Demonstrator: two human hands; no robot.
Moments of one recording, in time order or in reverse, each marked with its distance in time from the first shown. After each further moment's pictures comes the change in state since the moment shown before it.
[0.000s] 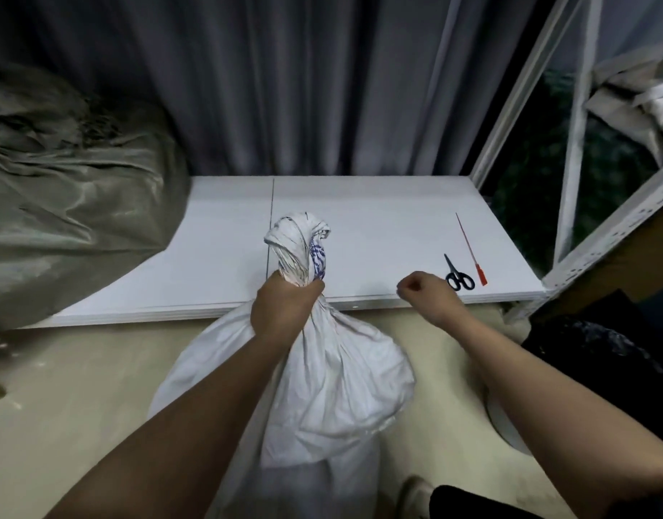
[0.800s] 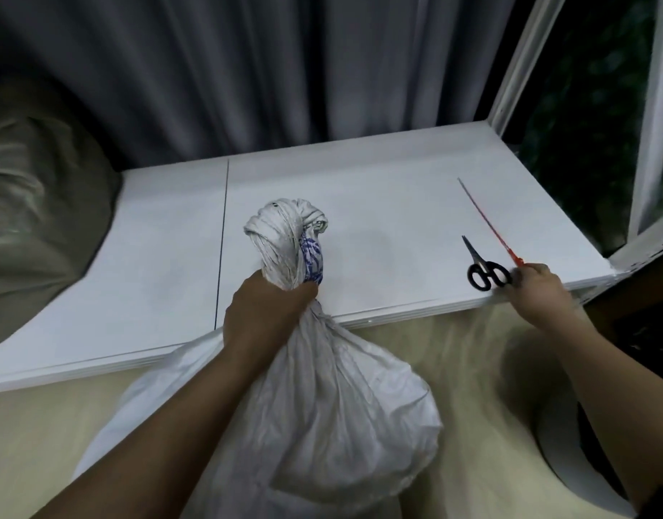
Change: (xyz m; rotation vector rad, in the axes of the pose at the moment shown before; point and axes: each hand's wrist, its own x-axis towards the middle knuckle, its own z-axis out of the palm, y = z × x) left_hand 0.100 0.001 0.105 0.158 -0.121 0.047; right_hand 0.168 0.218 -0.020 -0.341 0.163 0.266
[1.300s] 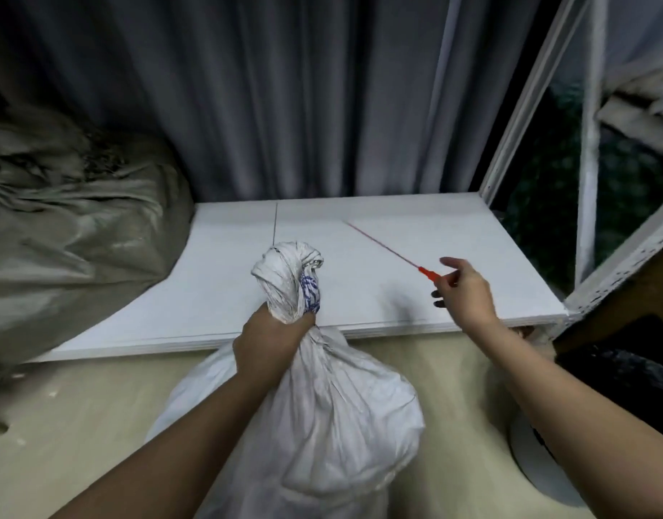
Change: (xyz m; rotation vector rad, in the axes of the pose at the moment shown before) left_hand -0.096 -0.023 -0.086 -0.118 0.120 -0.009; right_hand -0.171 -0.147 -0.097 0.785 0.129 -0.180
